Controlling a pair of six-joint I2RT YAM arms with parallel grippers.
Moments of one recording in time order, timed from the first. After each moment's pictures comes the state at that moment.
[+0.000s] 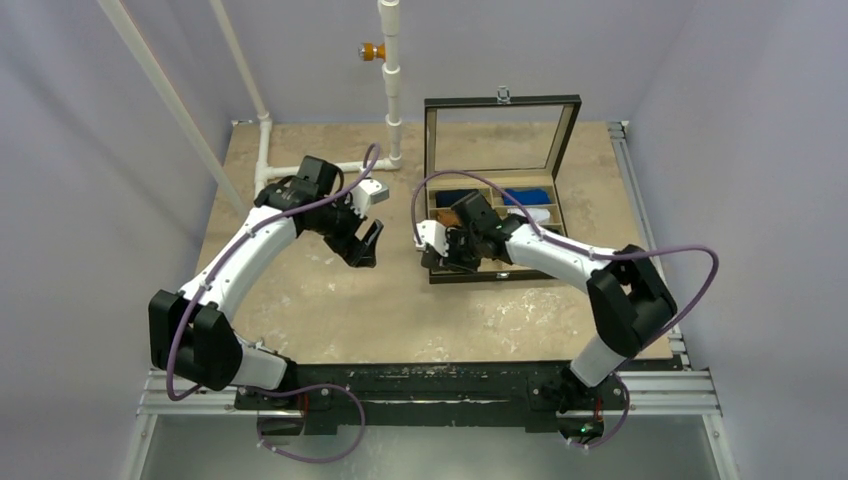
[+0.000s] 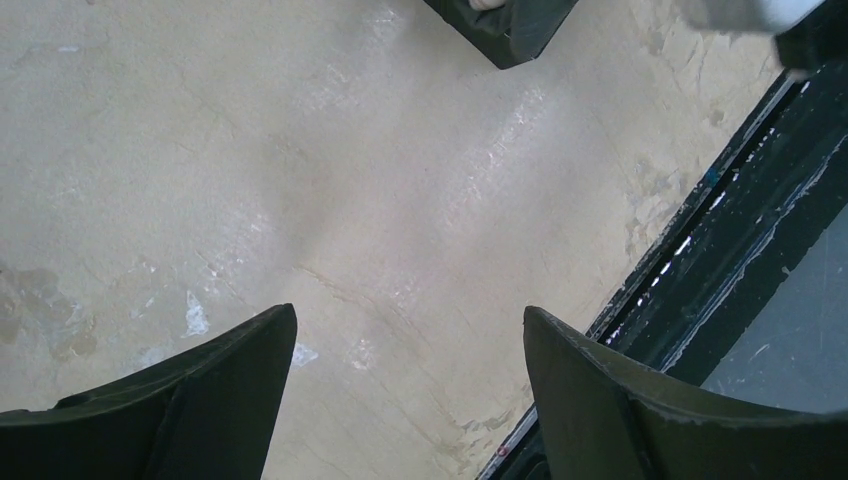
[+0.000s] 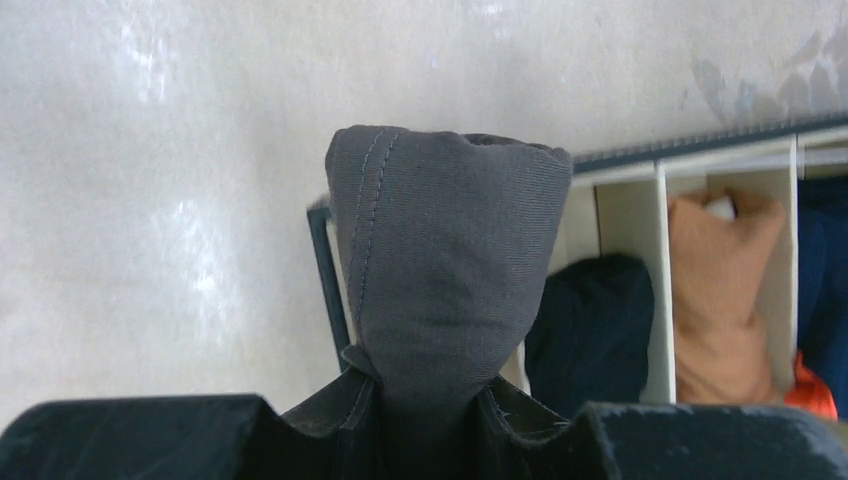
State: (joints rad) left arm -0.33 1.40 1.20 -0.90 0.49 0.36; right arm 0.68 1.65 1.05 -0.40 -0.25 -0.74
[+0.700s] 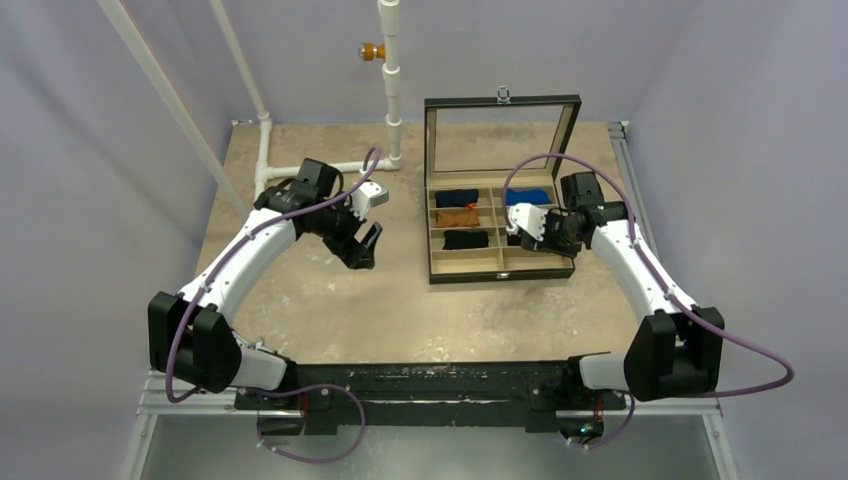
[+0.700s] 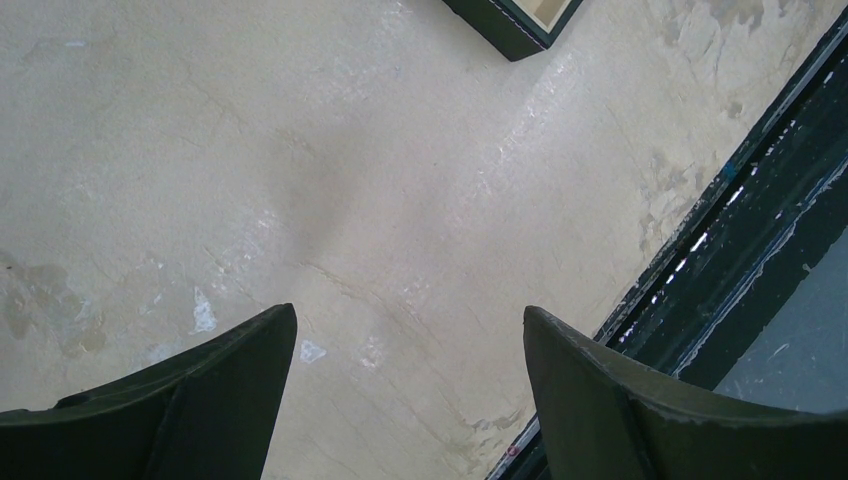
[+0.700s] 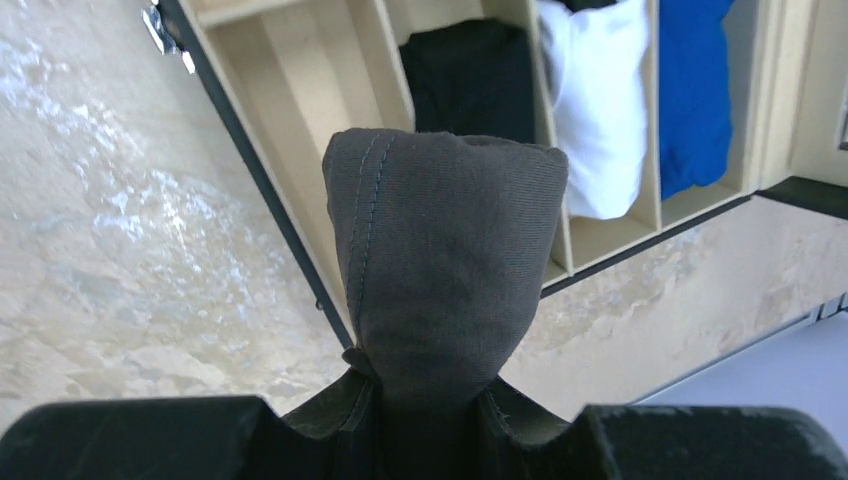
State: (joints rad) left arm -0.33 1.39 1.18 -0.88 0.47 0.38; right arm 0.14 1.33 1.05 -0.86 -0.12 -1.18
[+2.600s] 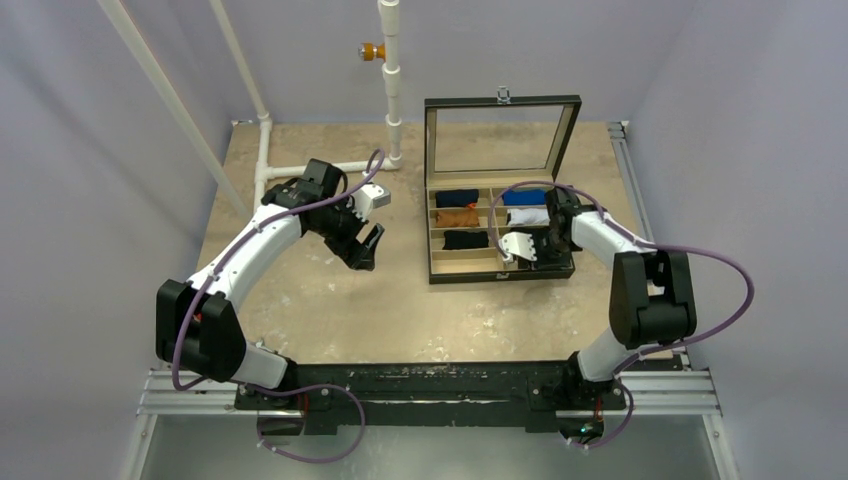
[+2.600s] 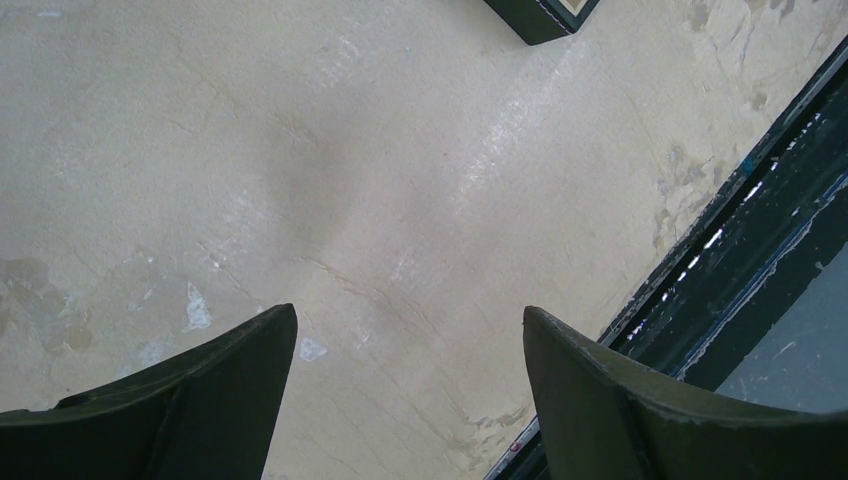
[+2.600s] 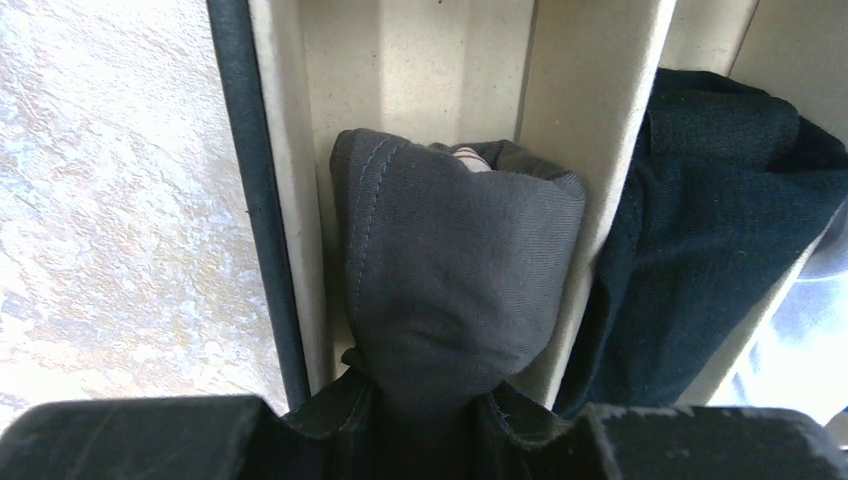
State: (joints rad) left arm -0.33 1.44 1.18 -0.89 0.45 0.38; right arm 0.11 1.60 0.94 -0.72 -0.12 -1.55
